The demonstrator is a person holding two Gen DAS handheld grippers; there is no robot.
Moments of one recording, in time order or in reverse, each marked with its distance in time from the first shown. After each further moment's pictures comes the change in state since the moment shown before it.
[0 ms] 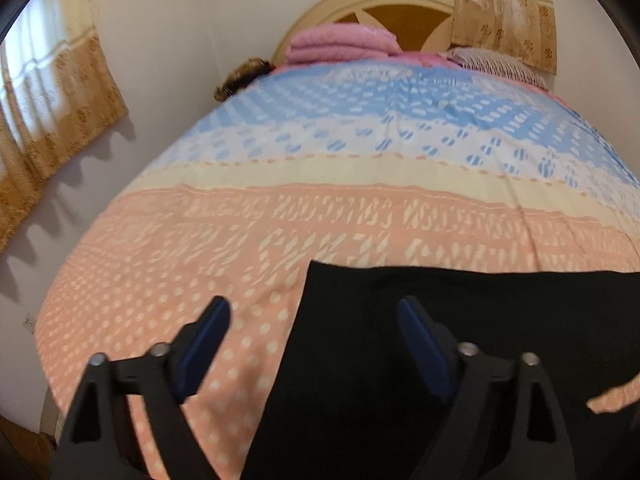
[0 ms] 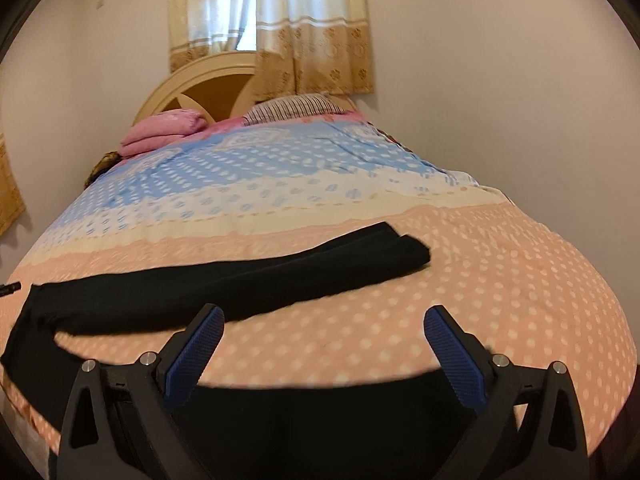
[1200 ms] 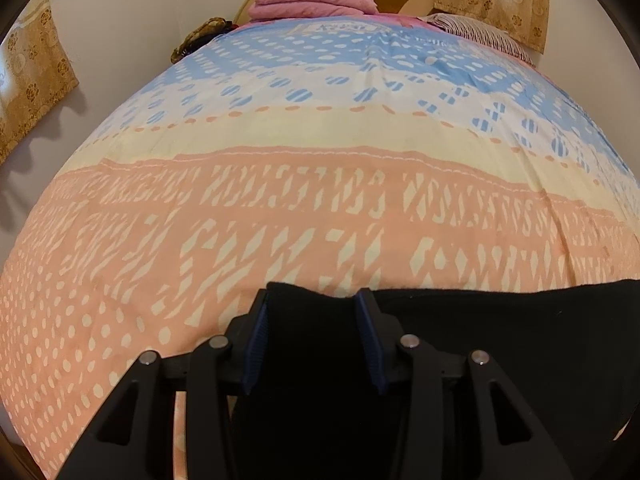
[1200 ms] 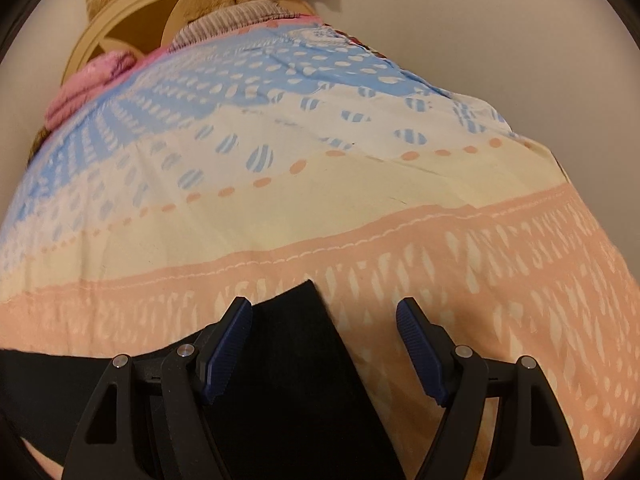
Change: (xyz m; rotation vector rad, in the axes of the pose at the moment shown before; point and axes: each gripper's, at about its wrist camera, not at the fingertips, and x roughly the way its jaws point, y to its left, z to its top) left arm 0.086 -0.006 0.022 0.015 0.140 -0.139; right arm 0.228 -0.070 0.083 0.045 0.357 -0.096
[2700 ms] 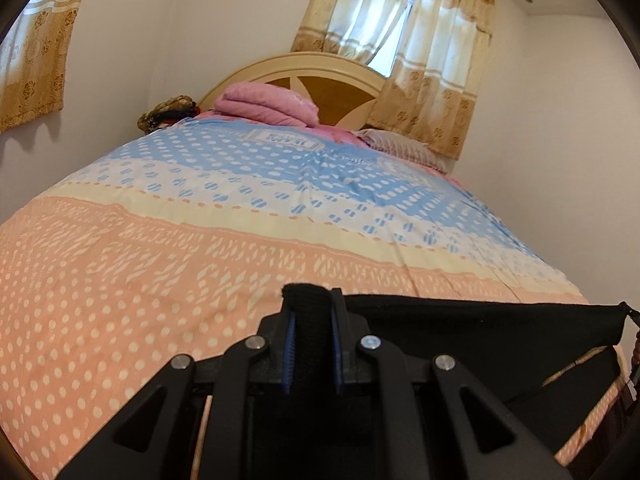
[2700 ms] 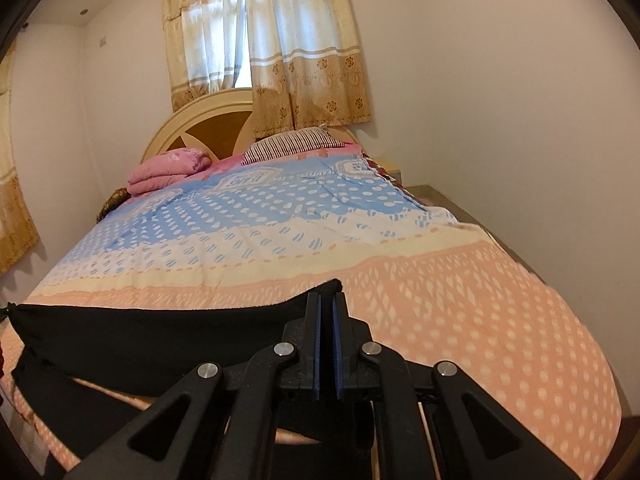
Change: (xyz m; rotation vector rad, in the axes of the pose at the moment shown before) left arm -0.128 0.051 -0.059 -0.093 -0.401 -0.371; right arm -0.208 -0.053 -0.144 -0.012 -0.498 0.213
